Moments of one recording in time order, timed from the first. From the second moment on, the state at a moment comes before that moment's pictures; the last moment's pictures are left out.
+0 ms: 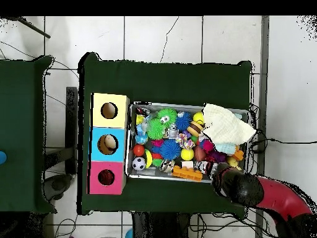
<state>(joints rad) -1.03 -0.72 0.42 1.96 -0.52 0.43 1.84</state>
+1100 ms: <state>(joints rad) -1.20 -0.49 0.52 1.85 -0.75 0.42 1.83</state>
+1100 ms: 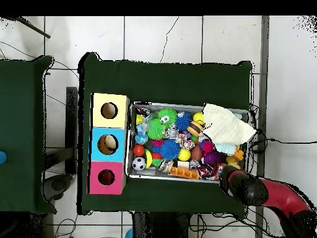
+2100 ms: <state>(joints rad) -1.23 -0.42 0.57 1.80 -0.80 0.42 1.83</state>
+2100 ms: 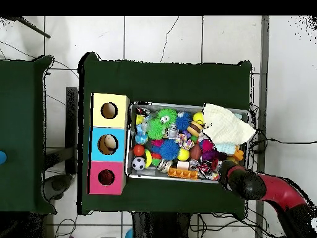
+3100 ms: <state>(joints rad) -1.22 -0.38 0.57 1.76 -0.84 0.42 1.83</state>
